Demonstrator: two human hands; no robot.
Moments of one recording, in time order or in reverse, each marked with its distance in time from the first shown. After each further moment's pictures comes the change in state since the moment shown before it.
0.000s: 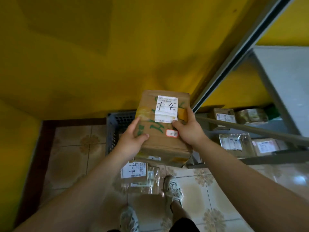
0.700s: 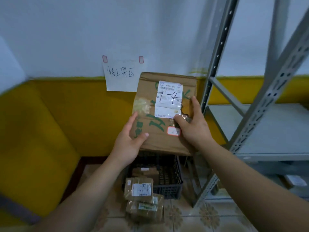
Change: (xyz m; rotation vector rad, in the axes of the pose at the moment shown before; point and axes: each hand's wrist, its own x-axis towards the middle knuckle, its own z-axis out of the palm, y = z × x) left_hand -0.327 0.119 0.001 0.051 0.325 0.643; right_hand -0.318 -0.097 -0.137 0.066 0.285 -0.610
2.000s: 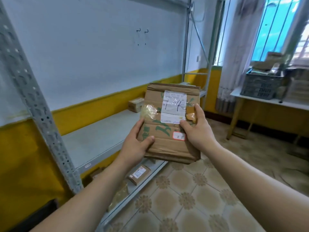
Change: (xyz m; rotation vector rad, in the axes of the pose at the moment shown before) left_hand -0.267 0.243 0.424 -0.195 -0.768 0.381; right_hand -0.321 0.152 -0.504 -0.109 0.783 0.251
